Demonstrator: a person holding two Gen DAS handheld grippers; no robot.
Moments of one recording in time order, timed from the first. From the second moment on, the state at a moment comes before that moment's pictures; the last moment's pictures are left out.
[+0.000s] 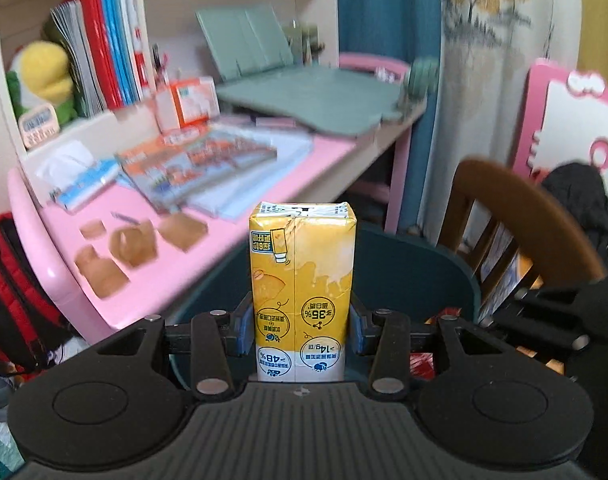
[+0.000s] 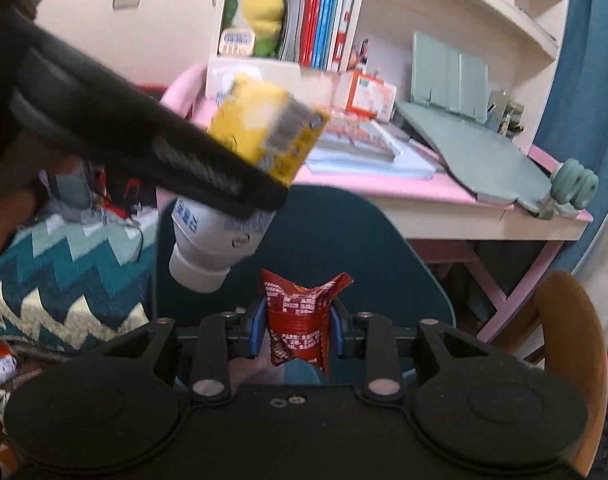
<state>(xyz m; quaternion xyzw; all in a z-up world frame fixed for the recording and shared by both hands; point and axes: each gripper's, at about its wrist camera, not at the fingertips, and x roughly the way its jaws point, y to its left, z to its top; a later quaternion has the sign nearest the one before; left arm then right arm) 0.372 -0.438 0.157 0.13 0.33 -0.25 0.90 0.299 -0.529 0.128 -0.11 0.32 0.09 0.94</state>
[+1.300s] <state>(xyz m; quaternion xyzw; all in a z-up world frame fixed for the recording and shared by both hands) 0.364 -0.406 0.141 0.12 0.36 -0.25 0.89 0.291 -0.515 0.140 -0.13 0.37 0.08 0.92</state>
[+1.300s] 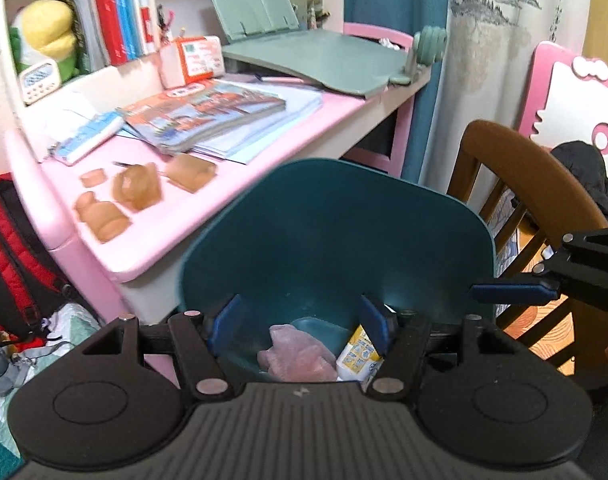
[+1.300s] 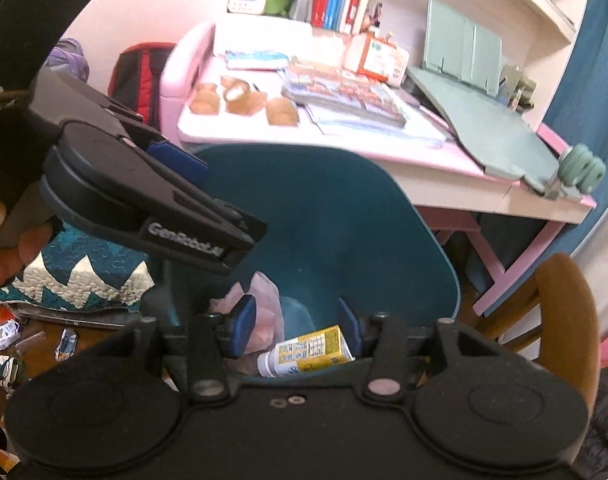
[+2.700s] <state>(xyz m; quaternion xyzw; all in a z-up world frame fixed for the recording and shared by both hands) 0.202 0.051 0.090 -0.03 0.35 0.02 0.94 0.249 -0.138 0.100 -0.17 0.32 0.40 0.84</state>
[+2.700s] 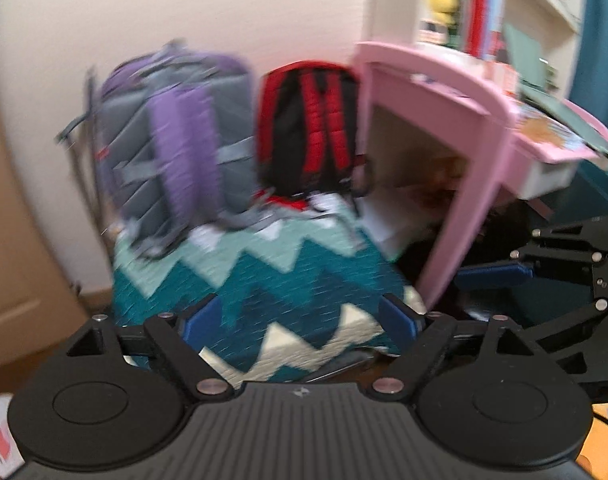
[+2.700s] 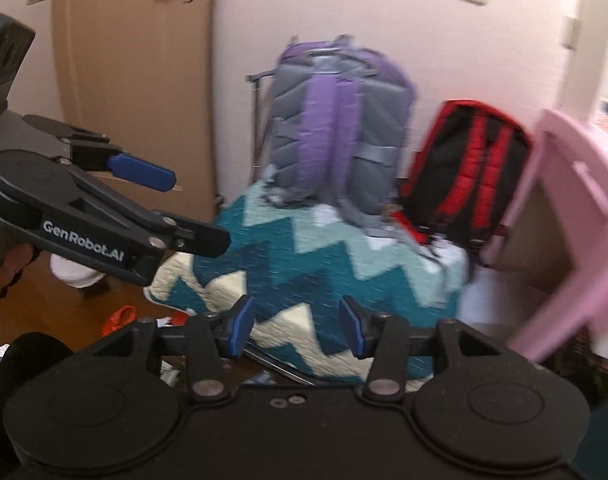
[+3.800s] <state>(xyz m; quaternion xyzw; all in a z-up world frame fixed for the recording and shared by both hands) 0.194 0.318 -0.359 -0.17 0.58 0.16 0.78 0.320 0.045 -0.345 -0.17 0.57 0.36 0.72</state>
